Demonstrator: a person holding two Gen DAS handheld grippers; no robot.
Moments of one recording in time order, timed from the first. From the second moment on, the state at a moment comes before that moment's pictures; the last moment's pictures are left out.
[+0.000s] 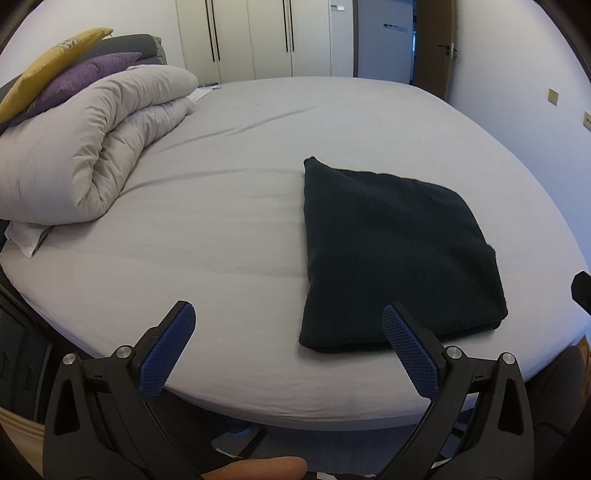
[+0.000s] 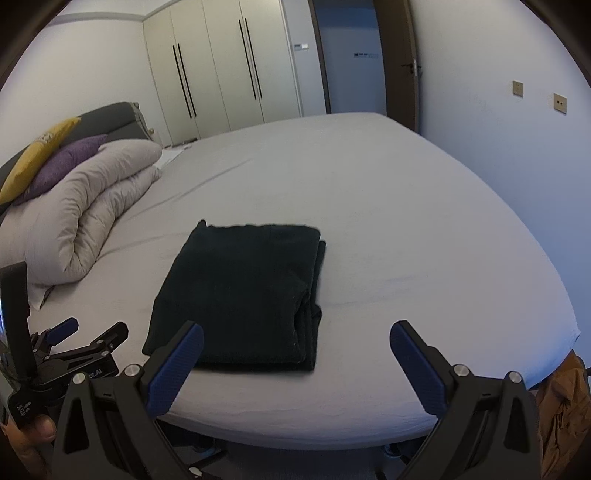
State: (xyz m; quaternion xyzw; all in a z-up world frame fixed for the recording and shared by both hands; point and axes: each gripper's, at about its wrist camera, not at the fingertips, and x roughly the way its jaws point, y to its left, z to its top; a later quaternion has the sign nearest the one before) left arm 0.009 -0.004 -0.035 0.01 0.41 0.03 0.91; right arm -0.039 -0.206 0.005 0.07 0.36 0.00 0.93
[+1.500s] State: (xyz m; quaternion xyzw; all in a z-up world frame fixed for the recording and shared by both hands) left arm 0.024 0.001 -0.068 0.00 0.45 0.03 0.89; right arm -0.027 -0.199 -0.029 0.06 0.42 0.01 0.91
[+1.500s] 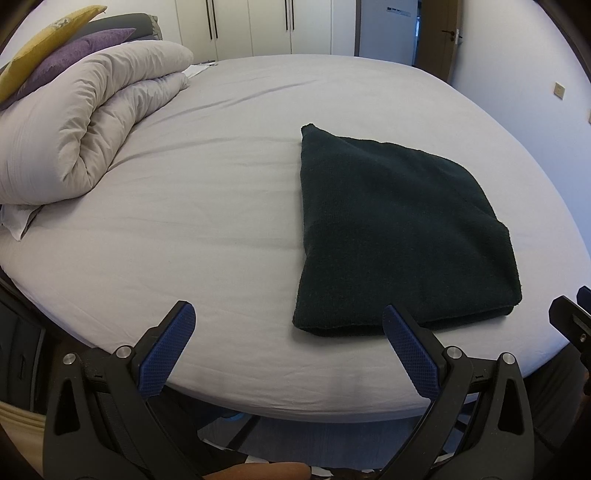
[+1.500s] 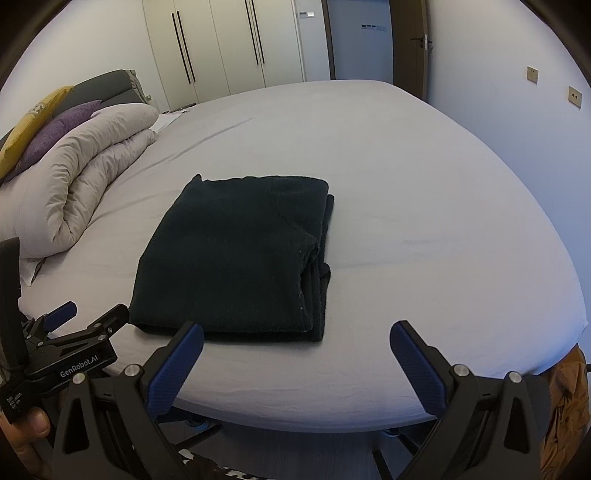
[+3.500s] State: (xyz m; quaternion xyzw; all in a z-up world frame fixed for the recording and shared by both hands) left arm 0.022 0.002 -0.069 0.00 0.45 0.02 0.89; right arm -0.027 -0.198 -0.032 0.06 0.42 0.01 0.90
